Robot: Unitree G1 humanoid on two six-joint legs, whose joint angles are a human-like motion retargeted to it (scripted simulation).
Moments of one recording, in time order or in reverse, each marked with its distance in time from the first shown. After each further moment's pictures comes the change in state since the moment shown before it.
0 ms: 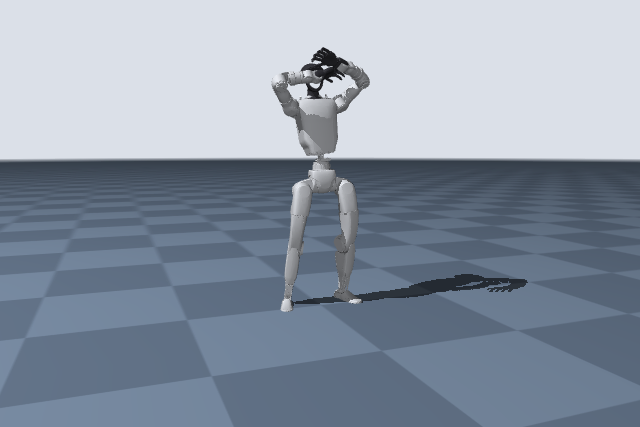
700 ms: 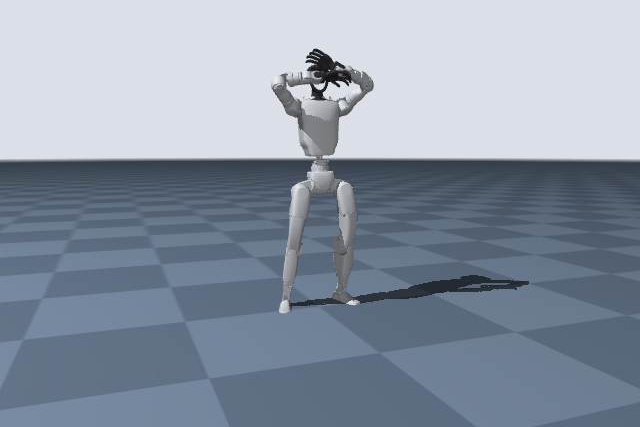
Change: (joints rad) left arm -0.040 0.020 0.111 -0.222 0.119 0.057 0.250; right arm 0.059 -0.100 0.010 0.052 -0.039 0.048 0.283; waist -0.059 -0.073 0.043; left_leg -0.002 -0.008 -0.003 -0.001 0.003 -0.013; right_leg -0.001 -0.007 0.001 -0.001 0.005 -0.006
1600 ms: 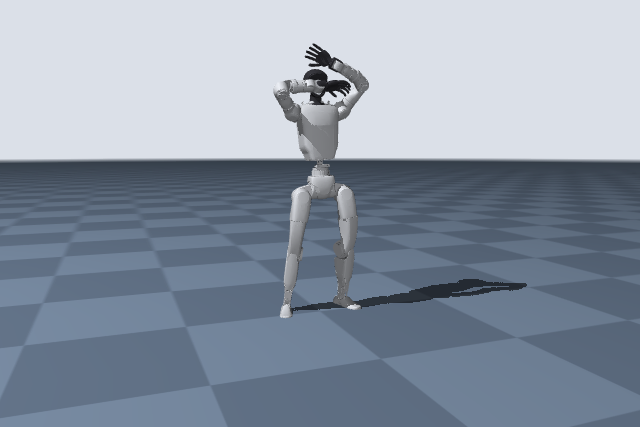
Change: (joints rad) left arm -0.185 -0.030 -0.050 0.161 0.144 0.081 -0.041; right arm 0.033 0.059 -0.076 -0.151 -0.064 0.006 -0.052; waist 0.077 0.026 -0.005; left_leg -0.001 0.002 0.016 -0.004 0.002 0.018; right_leg -0.015 0.003 0.018 -0.001 0.003 0.006
